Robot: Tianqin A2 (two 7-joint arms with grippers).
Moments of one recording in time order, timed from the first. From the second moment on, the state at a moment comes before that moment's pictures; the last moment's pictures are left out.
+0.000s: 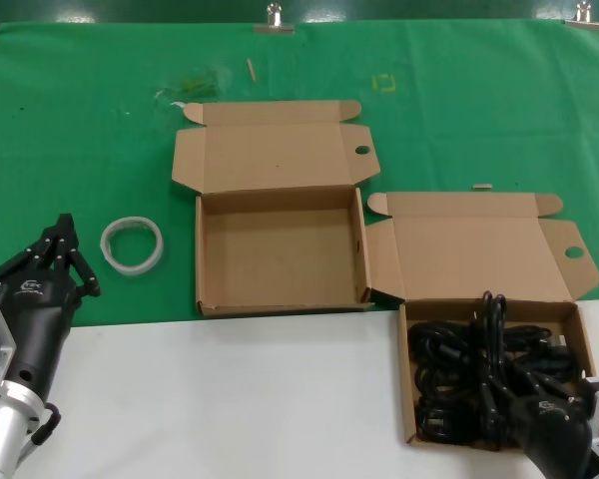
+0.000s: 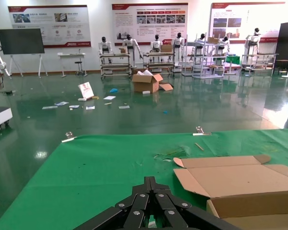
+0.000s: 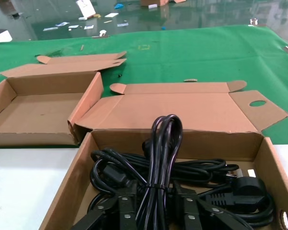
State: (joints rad) left arm 0.00 -0.30 1.60 -1.60 -1.80 0.00 0.00; right arm -0.11 0.69 -2.09 1.63 2.37 0.29 -0.03
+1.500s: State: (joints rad) left arm 0.00 -0.30 1.60 -1.60 -1.80 0.00 0.00; right arm 0.72 0.45 -2.67 1.20 2.53 0.11 -0.47
